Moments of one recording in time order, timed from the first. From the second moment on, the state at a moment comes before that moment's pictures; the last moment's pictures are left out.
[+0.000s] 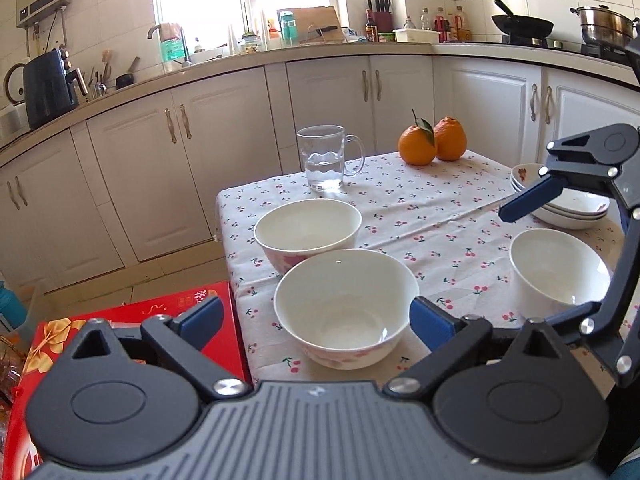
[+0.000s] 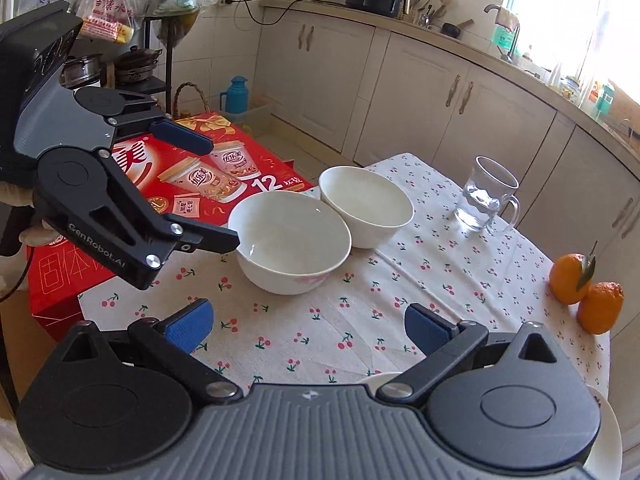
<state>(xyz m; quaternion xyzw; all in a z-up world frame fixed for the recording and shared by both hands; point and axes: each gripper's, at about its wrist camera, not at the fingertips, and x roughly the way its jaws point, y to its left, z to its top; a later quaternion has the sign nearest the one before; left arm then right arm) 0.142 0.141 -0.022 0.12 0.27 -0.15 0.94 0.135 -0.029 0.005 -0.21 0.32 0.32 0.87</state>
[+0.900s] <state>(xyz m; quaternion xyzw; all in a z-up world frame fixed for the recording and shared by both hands) 0.232 0.155 -0.048 0.05 0.38 -0.23 0.90 0.199 0.007 -0.035 -0.16 0.38 0.37 0.83</state>
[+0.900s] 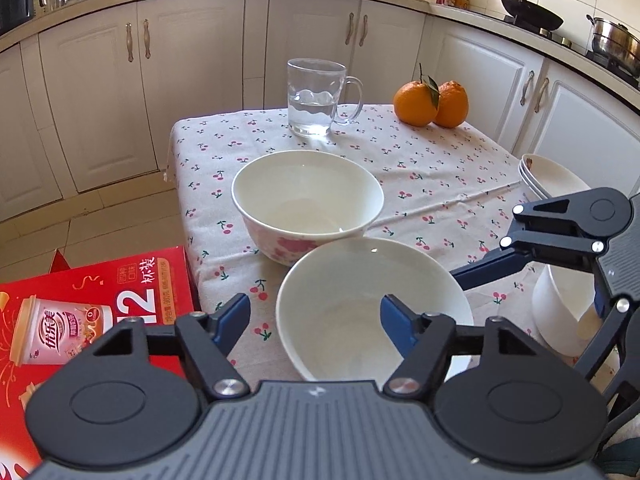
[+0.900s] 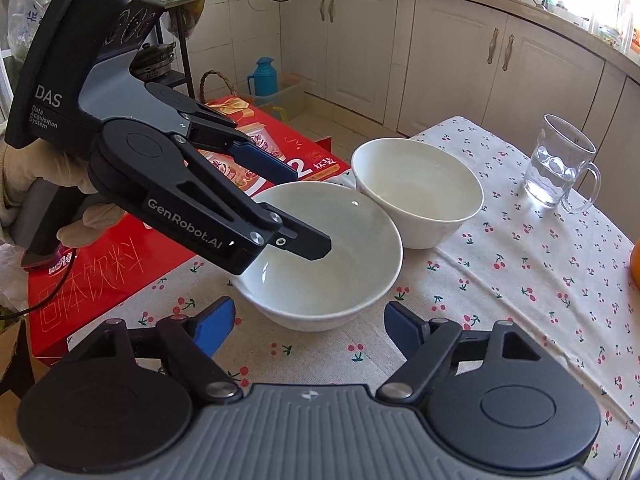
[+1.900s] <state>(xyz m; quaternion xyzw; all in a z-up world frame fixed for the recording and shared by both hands) 0.246 0.143 -0.048 0.08 0.41 -0.25 0.87 0.198 0.001 -0.034 -0.16 0.37 0.38 0.83</state>
